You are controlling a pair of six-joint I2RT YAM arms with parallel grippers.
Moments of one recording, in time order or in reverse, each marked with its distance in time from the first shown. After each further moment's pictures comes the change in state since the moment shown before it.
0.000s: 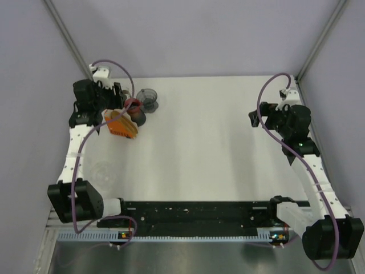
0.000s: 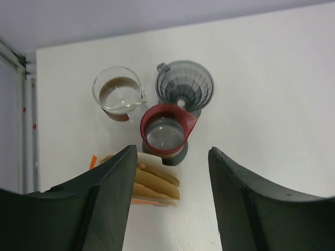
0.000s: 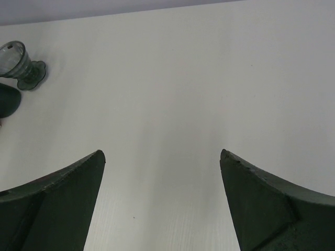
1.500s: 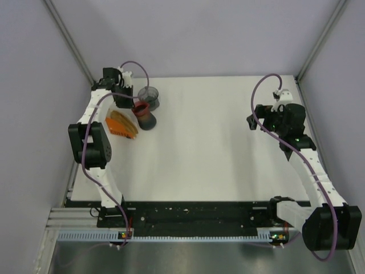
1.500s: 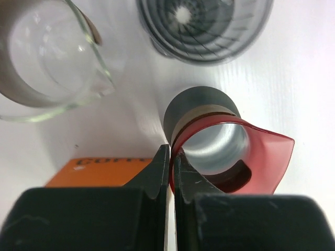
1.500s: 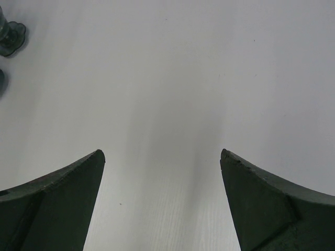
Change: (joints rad) left arm -0.079 0.734 0.614 -0.519 -0.080 0.020; right arm 0.000 0.084 0.000 -0.037 -0.017 -0.071
